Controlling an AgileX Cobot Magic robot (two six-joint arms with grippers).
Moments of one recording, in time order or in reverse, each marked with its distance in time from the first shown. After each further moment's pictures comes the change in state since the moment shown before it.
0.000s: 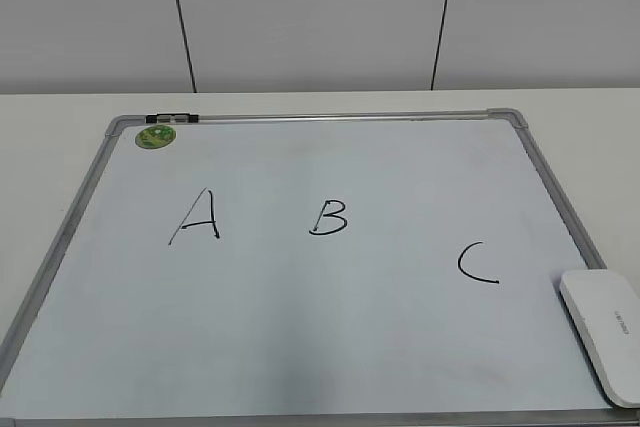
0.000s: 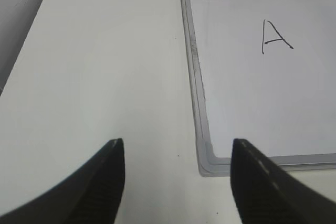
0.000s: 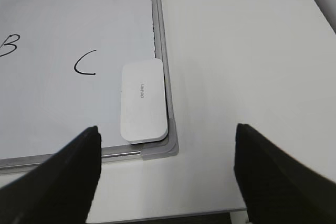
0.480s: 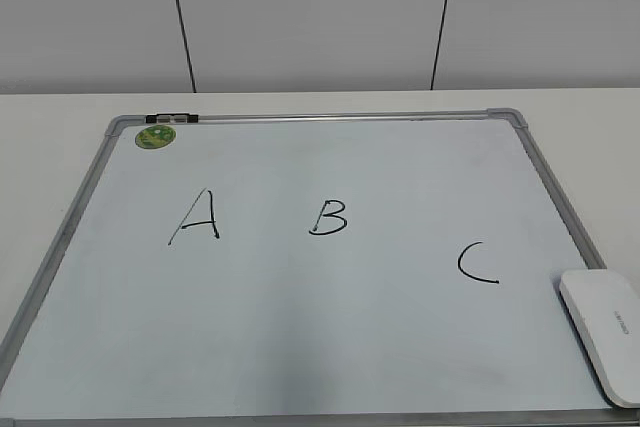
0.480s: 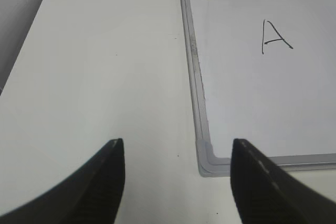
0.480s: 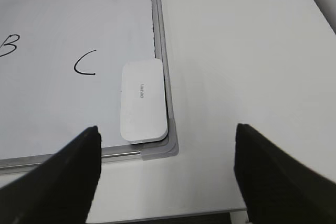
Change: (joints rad) left arm 0.000 0.000 0.000 0.000 0.000 0.000; right arm 0.000 0.000 0.000 0.000 0.000 0.000
